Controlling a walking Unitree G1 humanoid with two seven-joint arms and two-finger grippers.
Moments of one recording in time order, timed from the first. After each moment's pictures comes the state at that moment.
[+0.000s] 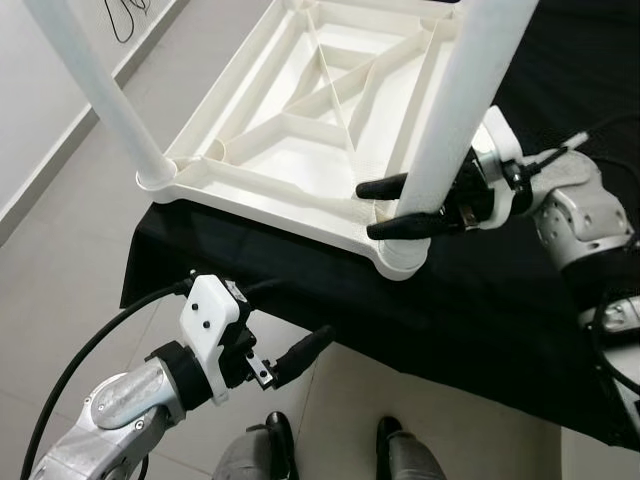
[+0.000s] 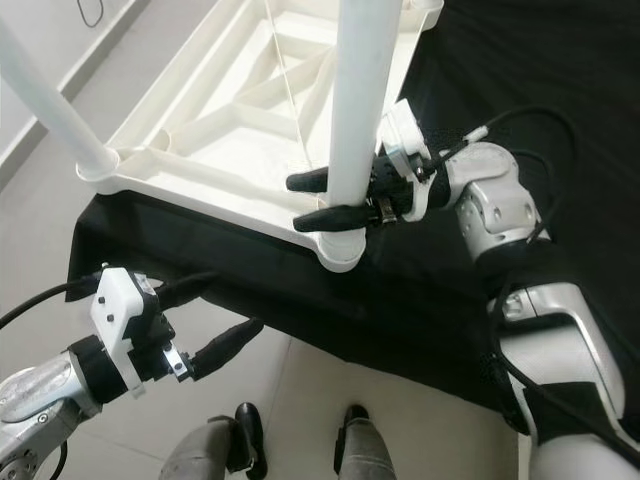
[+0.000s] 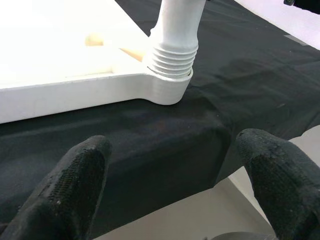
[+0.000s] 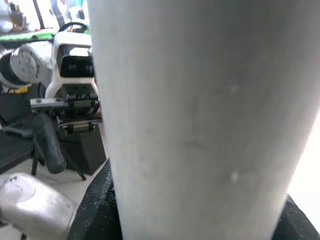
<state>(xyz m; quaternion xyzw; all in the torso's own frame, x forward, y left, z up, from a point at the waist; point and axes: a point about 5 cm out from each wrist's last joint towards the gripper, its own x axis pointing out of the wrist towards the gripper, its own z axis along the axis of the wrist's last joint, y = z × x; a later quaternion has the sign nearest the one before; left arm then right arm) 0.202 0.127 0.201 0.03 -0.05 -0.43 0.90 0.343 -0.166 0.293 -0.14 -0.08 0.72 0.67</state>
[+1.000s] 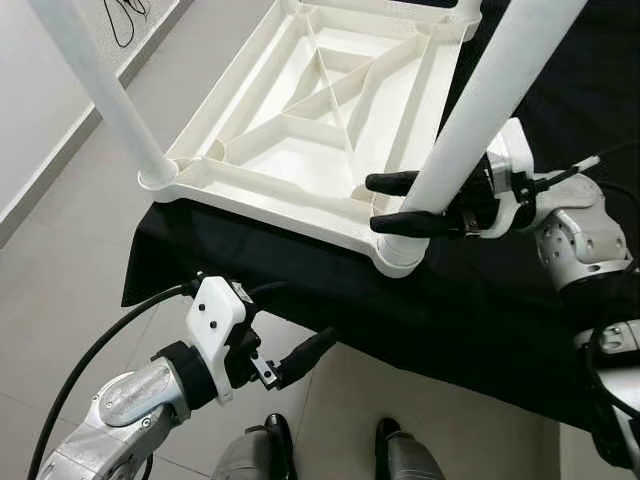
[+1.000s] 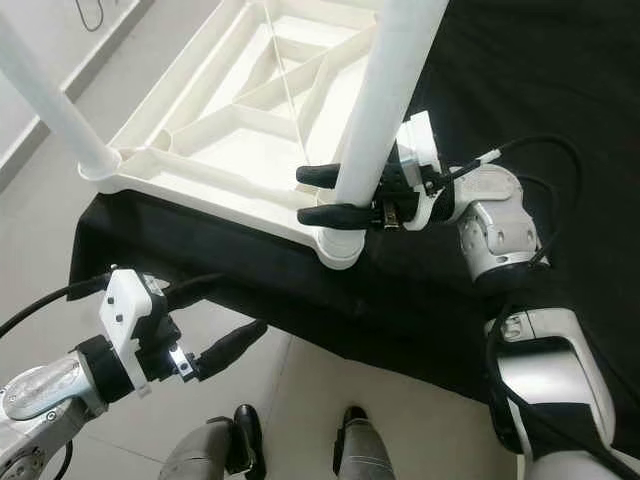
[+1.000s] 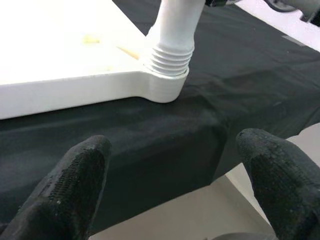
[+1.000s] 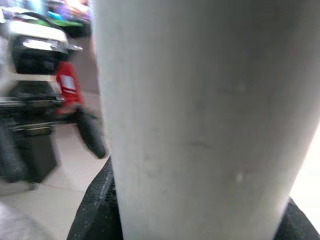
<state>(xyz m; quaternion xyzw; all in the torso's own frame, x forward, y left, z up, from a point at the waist) 0.207 0.123 0.197 0.03 -0.04 -0.44 0.90 0.330 -0.175 0.274 -0.16 -0.12 0.63 0.75</state>
